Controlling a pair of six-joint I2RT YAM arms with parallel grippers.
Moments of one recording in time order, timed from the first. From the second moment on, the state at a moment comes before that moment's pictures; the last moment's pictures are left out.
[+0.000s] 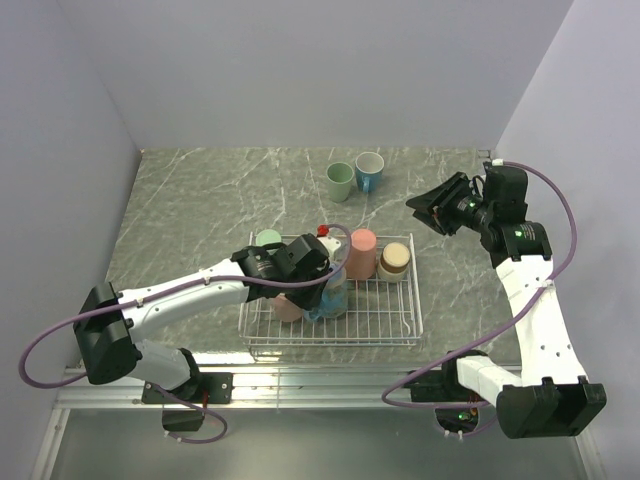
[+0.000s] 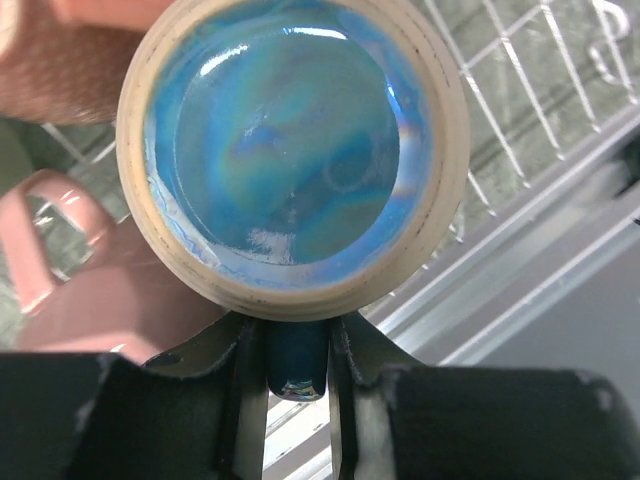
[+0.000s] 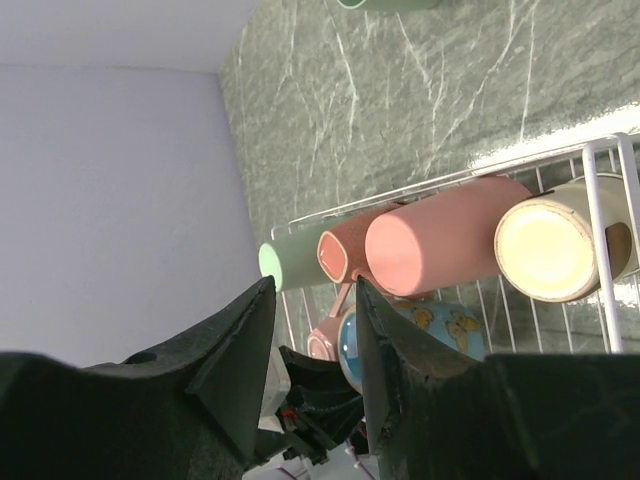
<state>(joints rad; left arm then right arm) -1.03 1.40 1.13 -0.69 -0.04 -0.39 0.01 1.07 1.20 -0.69 -0.46 0.95</state>
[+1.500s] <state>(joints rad) -1.05 1.27 1.34 -0.89 0.03 -0.46 0.01 1.24 1.27 -0.69 -0.41 0.83</state>
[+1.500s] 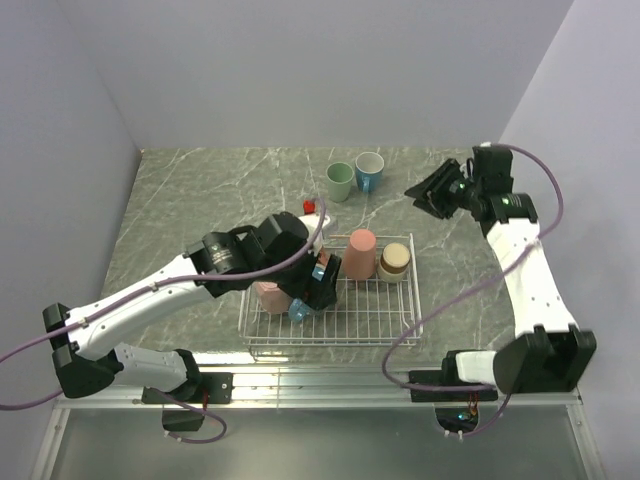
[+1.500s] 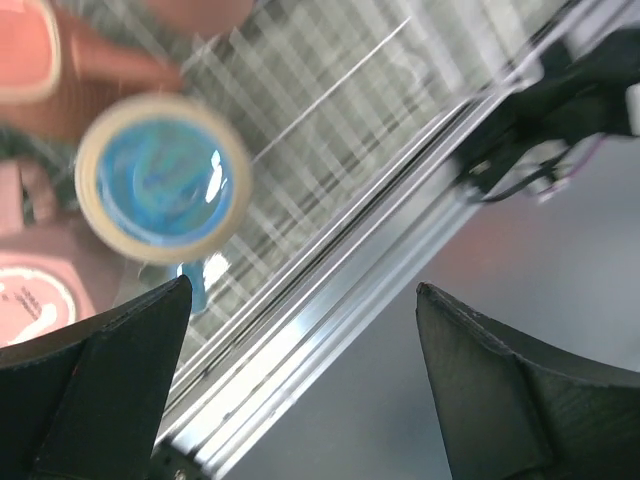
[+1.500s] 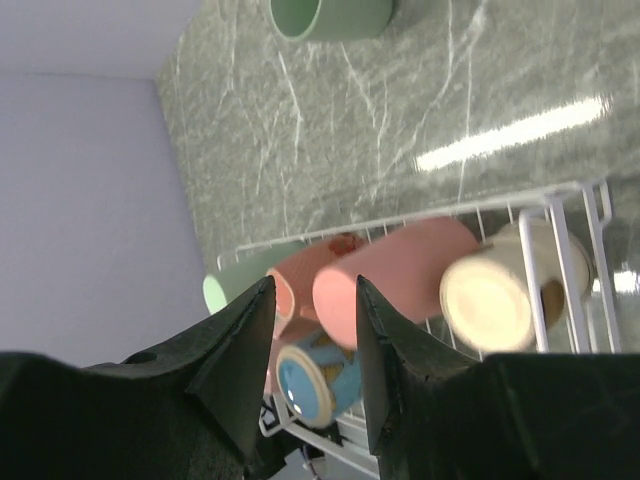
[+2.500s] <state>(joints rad) -0.84 1.35 1.50 -0.88 0.17 -0.47 0.20 2.39 2.45 -0.89 0.07 0.58</state>
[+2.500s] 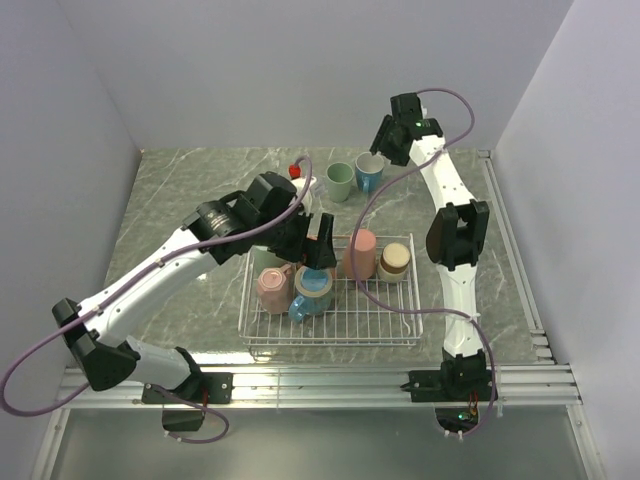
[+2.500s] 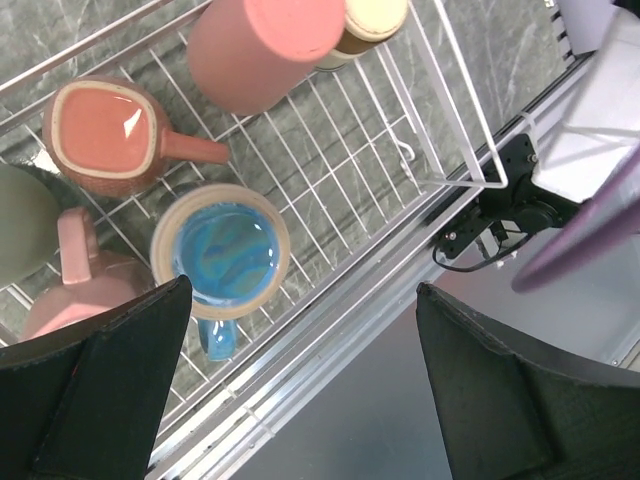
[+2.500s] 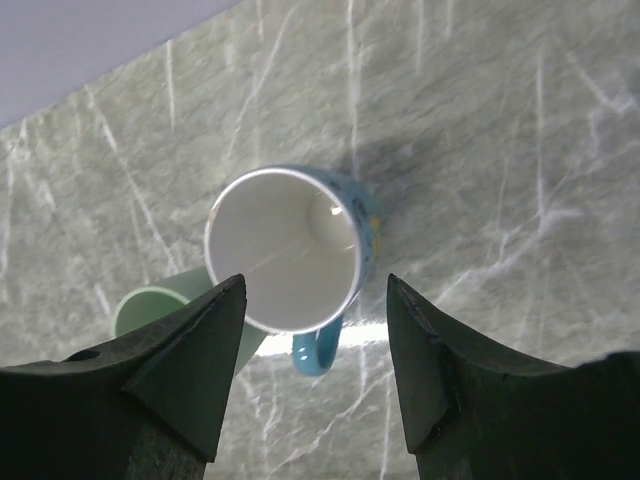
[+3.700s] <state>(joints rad) -0.82 1.30 1.46 -0.88 0.20 -0.52 0.21 2.35 2.30 -0.89 0.13 0.55</state>
